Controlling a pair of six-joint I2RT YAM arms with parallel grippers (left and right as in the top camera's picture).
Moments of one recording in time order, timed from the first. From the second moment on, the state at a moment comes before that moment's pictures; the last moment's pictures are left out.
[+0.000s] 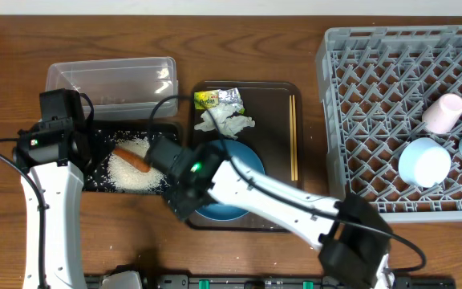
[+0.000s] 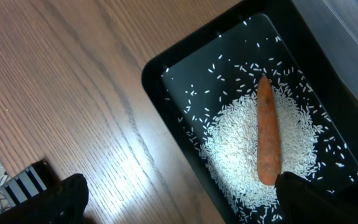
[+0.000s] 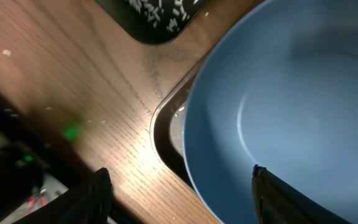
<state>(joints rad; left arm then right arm) 0.22 1.29 1.18 -1.19 -0.32 -0.70 1.10 2.02 1.71 -1.04 -0.10 0.43</state>
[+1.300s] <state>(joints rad) 0.22 1.29 1.18 -1.19 -0.32 -0.70 0.99 2.04 1.86 -1.17 -0.03 0.49</state>
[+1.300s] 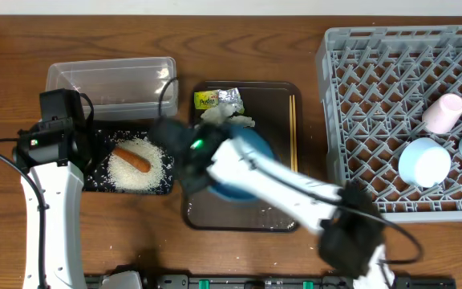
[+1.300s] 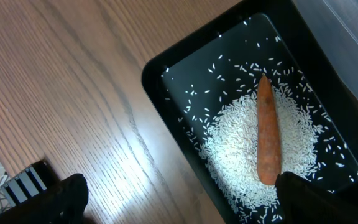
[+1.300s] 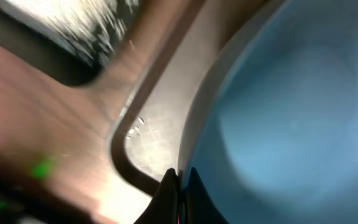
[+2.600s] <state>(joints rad) 0.22 1.29 1.18 -1.19 -0.32 -0.70 -0.36 2.07 1.86 -0.44 -1.33 0.13</state>
